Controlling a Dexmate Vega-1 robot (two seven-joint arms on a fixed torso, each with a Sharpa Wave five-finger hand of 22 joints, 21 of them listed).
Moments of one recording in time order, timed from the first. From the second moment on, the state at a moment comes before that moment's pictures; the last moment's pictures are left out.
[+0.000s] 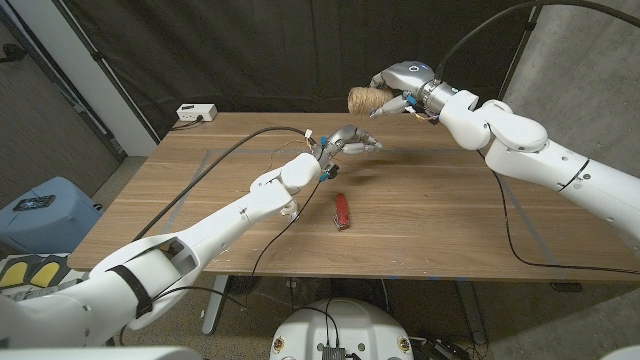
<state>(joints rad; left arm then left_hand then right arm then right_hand) 0.50 0.39 0.83 -1.34 -0.04 -0.13 0.07 1.11 0.04 0.42 -0.16 0.29 1.07 -0.08 0.34 0.19 0.86 -0.18 0.49 0.40 0.73 -0.14 0.33 0.20 0.51 0.00 0.31 0.19 -0.46 -1.00 -0.75 -1.99 -0.62 -0.18 0.02 0.88 -0.17 0.45 -0.16 0.18 0.70 -0.01 0.47 0.21 0.68 -0.02 0.60 0.36 0.66 -0.06 0.32 0.39 0.57 -0.05 0.21 0.17</state>
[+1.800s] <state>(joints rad) 0.53 0.47 0.82 -1.53 -0.09 -0.08 -0.03 1.12 0.05 0.42 -0.16 0.30 1.07 -0.08 0.34 0.19 0.86 -0.18 0.48 0.43 0.73 -0.14 0.33 0.21 0.50 0.00 0.31 0.19 -0.40 -0.96 -0.80 -1.91 -0.71 -0.26 0.05 0.87 -0.16 0.44 -0.16 0.18 0.70 0.00 0.45 0.21 0.69 -0.02 0.60 0.36 0.67 -0.06 0.32 0.41 0.58 -0.06 0.21 0.17</state>
